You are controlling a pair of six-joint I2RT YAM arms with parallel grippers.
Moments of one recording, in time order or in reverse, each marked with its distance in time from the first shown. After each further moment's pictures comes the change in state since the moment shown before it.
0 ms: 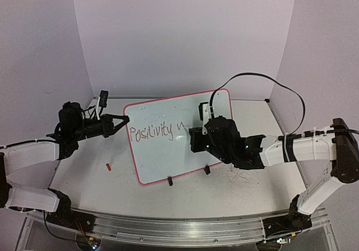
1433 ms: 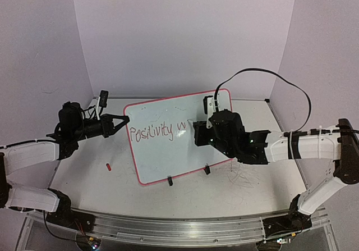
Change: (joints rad) left arm 0.000 0.000 0.000 0.002 0.002 0.005; right arm -0.029 -0.037 0.025 -0.031 0.004 -0.036
